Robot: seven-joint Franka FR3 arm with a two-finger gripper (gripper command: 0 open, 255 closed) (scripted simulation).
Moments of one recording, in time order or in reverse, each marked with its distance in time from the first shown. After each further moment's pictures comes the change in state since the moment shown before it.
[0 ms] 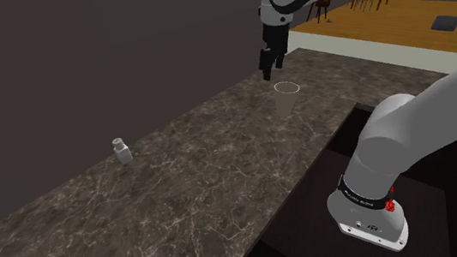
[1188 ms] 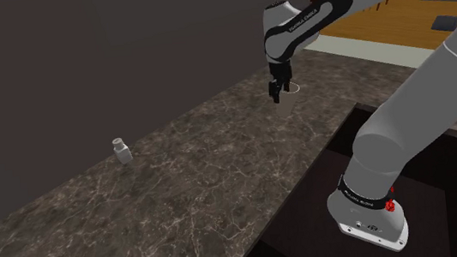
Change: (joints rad) arm -0.102 0.326 -0.134 -0.087 -0.157 0.334 -0.071
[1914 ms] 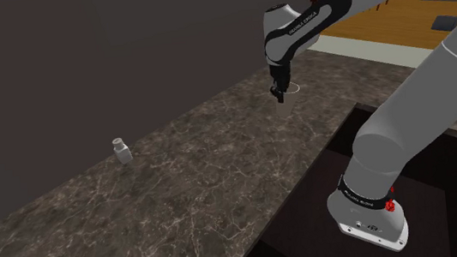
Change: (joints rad) arm -0.002 0.010 -0.004 -0.013 -0.004 0.024 0.001
